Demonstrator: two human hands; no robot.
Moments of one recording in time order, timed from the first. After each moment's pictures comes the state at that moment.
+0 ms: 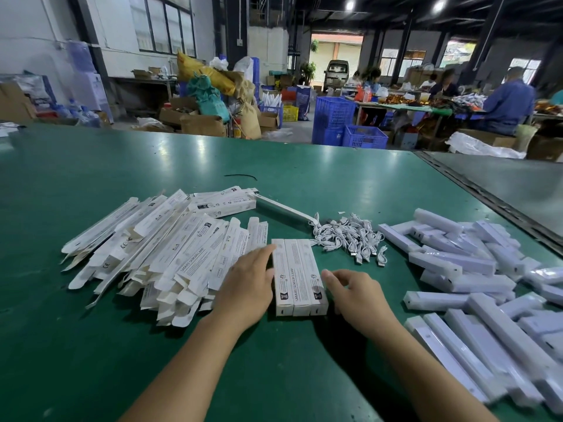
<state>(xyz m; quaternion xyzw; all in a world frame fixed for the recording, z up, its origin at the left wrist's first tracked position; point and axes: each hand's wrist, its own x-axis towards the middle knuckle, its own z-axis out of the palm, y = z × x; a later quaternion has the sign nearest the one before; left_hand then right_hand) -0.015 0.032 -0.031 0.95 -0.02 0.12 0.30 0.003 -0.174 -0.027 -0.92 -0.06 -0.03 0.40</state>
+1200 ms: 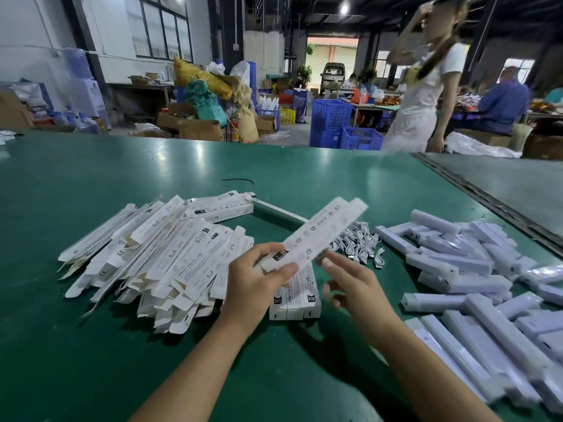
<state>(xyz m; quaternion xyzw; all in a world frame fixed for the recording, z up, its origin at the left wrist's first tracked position) -0.028 0.007 -0.008 0.67 -0.02 0.19 0.72 -0.008 -0.169 -0.009 -0.69 -0.08 0.06 0.72</state>
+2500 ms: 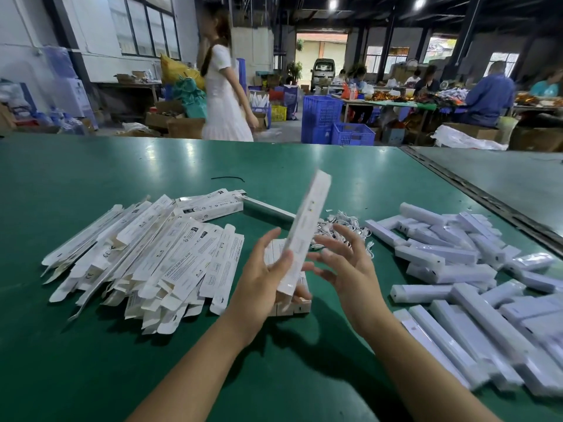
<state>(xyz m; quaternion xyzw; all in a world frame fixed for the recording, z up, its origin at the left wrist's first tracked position) -0.034 -0.010 -0.007 0.62 -0.09 0.01 0.78 -0.007 -0.169 -0.006 -0.57 -0.12 -0.04 0.82</state>
